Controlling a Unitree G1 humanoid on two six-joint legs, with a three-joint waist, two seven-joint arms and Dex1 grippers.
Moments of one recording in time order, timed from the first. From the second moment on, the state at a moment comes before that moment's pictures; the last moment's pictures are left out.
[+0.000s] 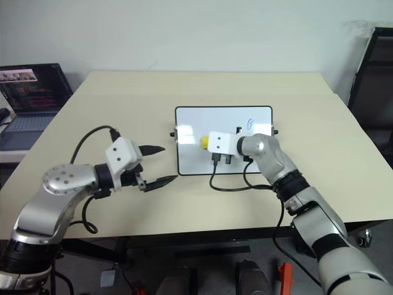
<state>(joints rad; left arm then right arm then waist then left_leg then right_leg) -0.30 0.80 0.01 -0.30 -0.28 0.40 -0.89 -0.97 -0.34 0.48 0.54 -0.39 0.04 0.70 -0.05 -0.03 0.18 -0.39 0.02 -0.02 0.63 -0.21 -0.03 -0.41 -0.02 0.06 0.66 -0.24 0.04</state>
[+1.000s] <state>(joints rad) -0.32 0.79 0.02 -0.25 -0.25 0.37 -0.89 -0.62 -0.80 -0.06 0.24 0.05 0.25 0.93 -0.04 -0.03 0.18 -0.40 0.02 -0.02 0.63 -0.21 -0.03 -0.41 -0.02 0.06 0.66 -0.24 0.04</state>
